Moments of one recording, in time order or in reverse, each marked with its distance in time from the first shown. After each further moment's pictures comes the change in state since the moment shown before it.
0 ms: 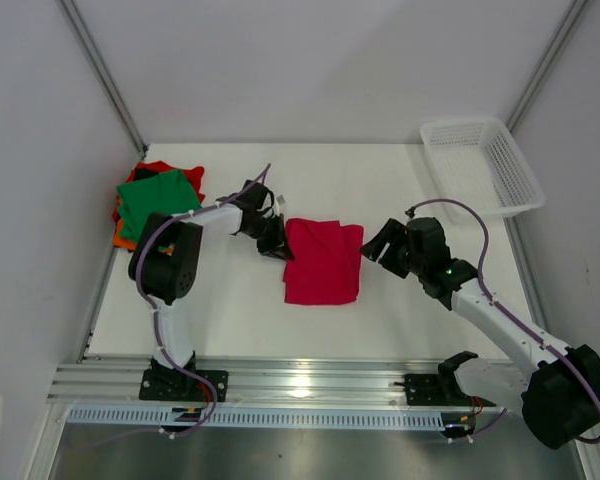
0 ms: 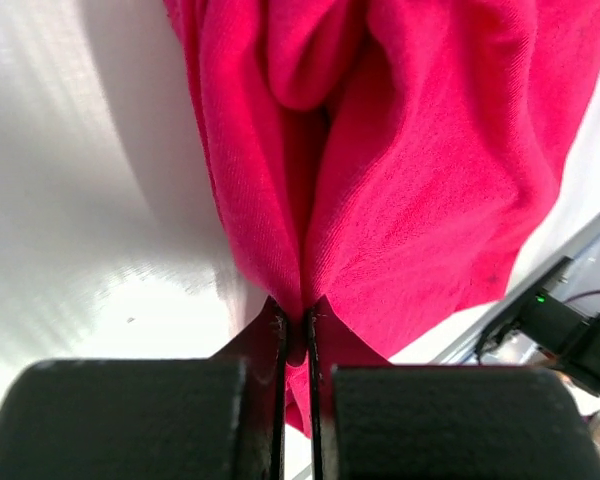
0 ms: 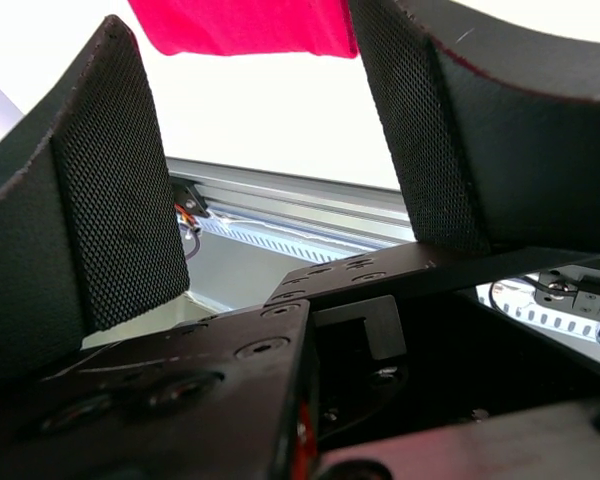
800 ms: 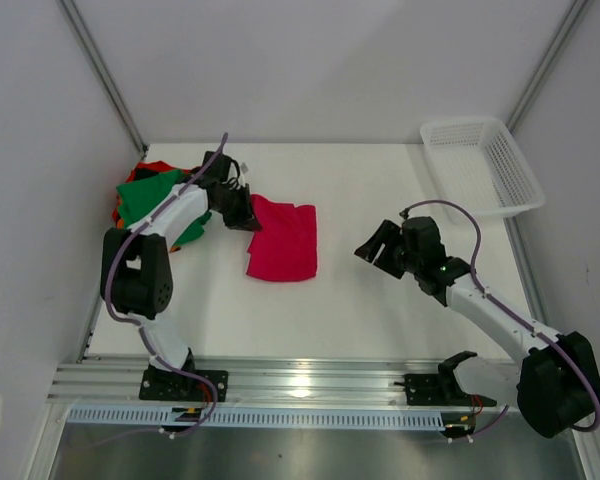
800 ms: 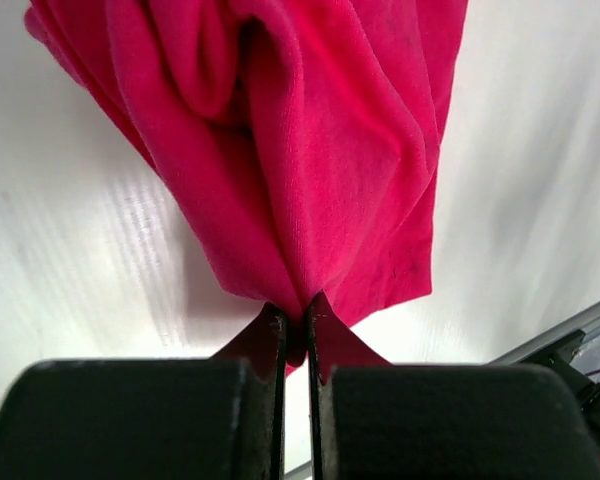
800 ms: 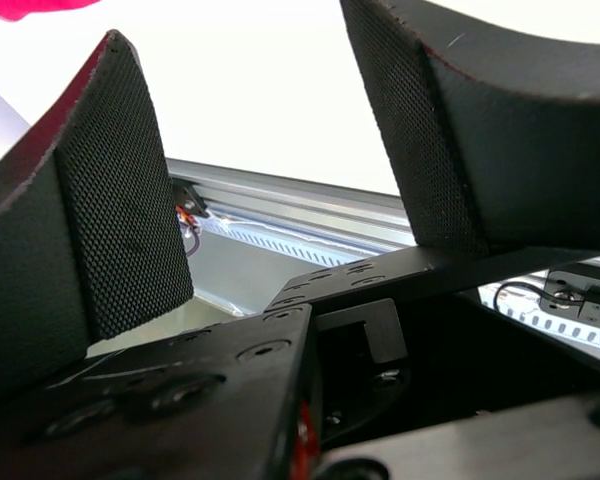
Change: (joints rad) left arm 0.155 -0.175 0.135 -0.234 -0.176 0.088; right arm -0.003 0.057 -0.010 0.047 -0.057 -0.001
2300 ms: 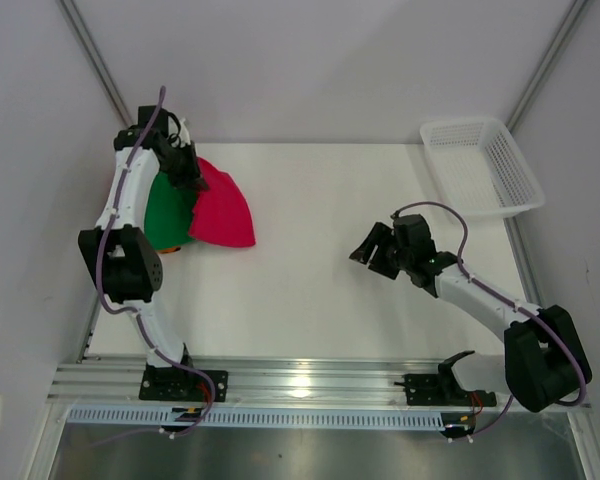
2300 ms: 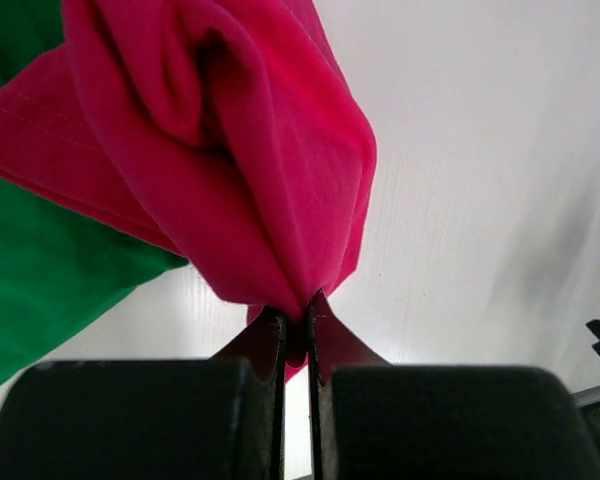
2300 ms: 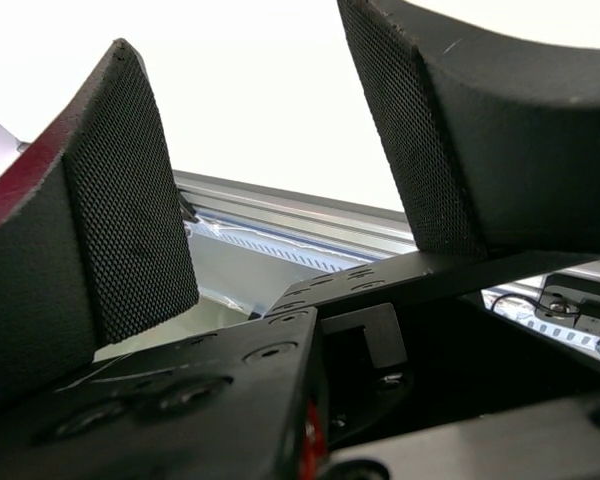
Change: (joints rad) left arm 0.276 0.109 0.509 -0.371 -0.064 0.213; right arm -0.006 0.138 0.014 0.044 -0.050 -0.022
